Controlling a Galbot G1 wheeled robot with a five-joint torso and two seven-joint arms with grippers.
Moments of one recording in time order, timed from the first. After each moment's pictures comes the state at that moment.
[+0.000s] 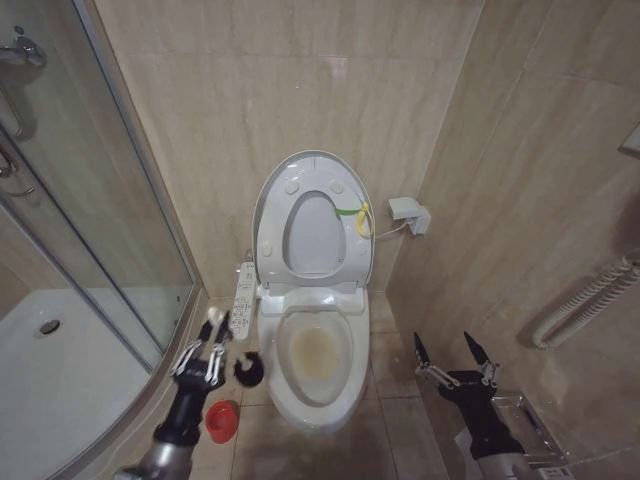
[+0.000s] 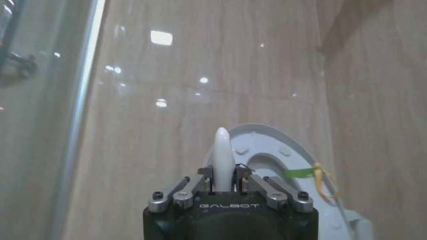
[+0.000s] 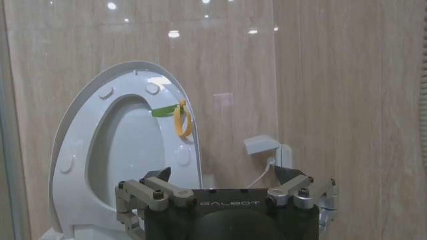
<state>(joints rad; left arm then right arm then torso) 1.74 -1.25 -0.50 -2.19 -0.21 -0.56 0.00 -1.87 1.54 0.71 2.34 0.24 0.16 -0.13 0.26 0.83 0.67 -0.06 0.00</state>
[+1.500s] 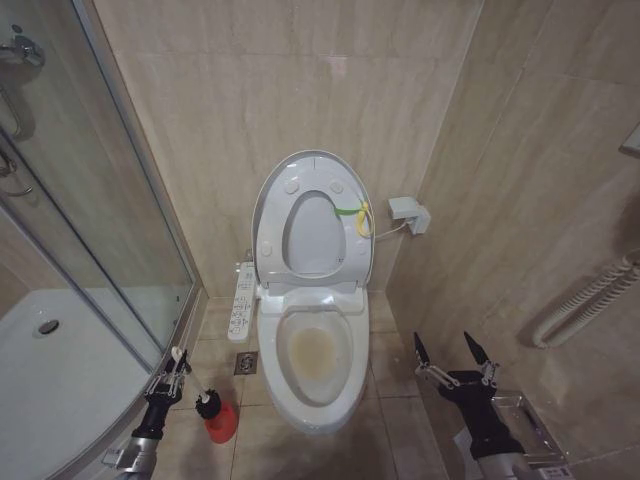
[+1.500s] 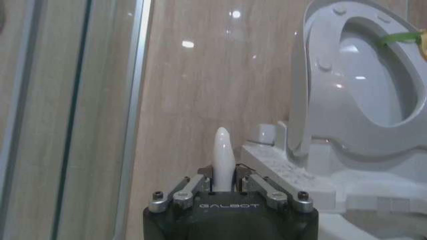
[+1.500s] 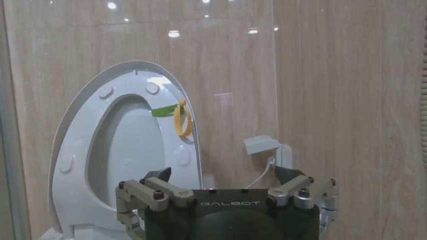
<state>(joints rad) 1.14 -1.21 -0.57 -0.96 -0.71 -0.83 0.64 -1.87 1.54 0.71 2.34 0.24 0.16 -0.13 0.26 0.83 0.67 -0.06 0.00</state>
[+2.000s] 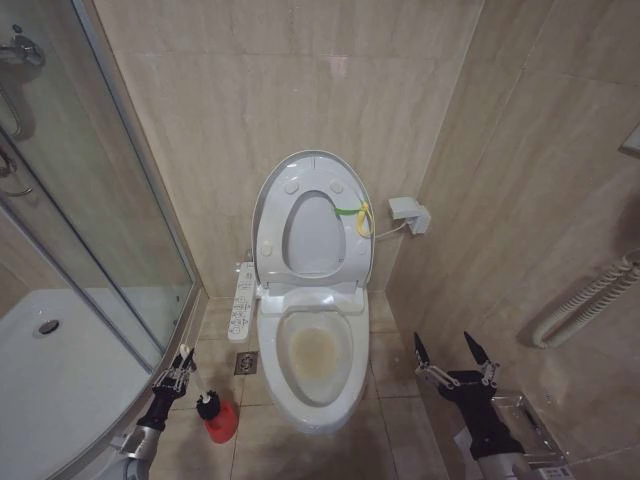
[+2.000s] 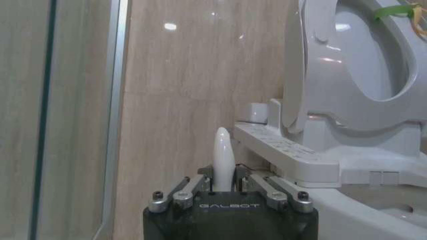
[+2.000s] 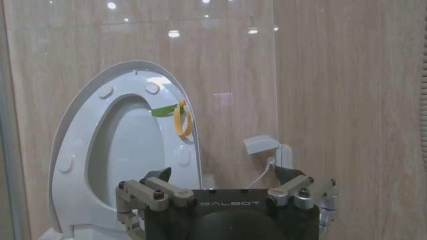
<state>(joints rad) 1.01 -1.18 -0.51 -0.80 -0.71 -0.82 0.71 -1.87 1.54 0.71 2.34 0.24 0.16 -0.13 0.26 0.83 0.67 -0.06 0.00</state>
